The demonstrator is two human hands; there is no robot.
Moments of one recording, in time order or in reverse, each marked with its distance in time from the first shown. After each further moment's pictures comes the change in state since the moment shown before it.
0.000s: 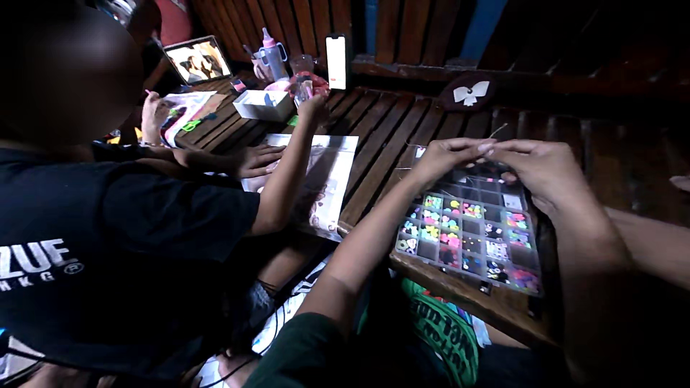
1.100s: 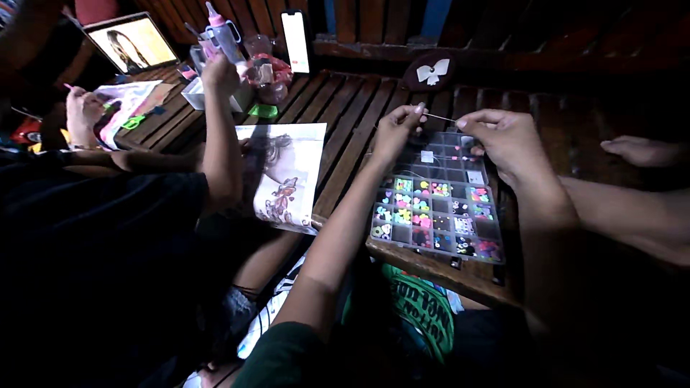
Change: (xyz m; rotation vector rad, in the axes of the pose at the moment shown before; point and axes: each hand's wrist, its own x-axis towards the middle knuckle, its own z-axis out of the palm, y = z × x) left_hand 0.004 0.001 -0.013 0.025 0.252 0.063; right_hand 0.004 0.001 -0.008 0.001 0.025 -0.061
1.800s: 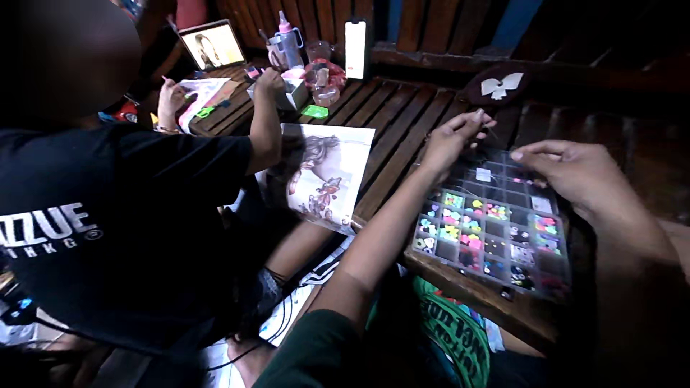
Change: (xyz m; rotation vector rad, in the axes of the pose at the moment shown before) left_hand 0.001 0.006 0.000 -0.172 0.022 -0.035; right_hand 0.002 0.008 0.002 -0.173 -0.126 0.021
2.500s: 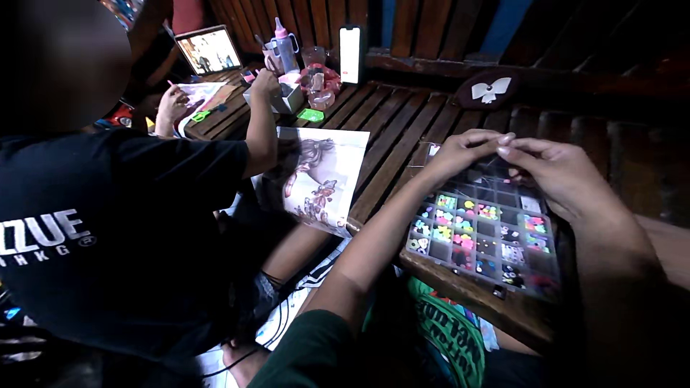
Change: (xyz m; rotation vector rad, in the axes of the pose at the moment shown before) left_hand -0.007 -0.004 0.008 0.296 -0.269 0.085; right_hand -0.002 -0.004 0.007 0.230 -0.010 -0.040
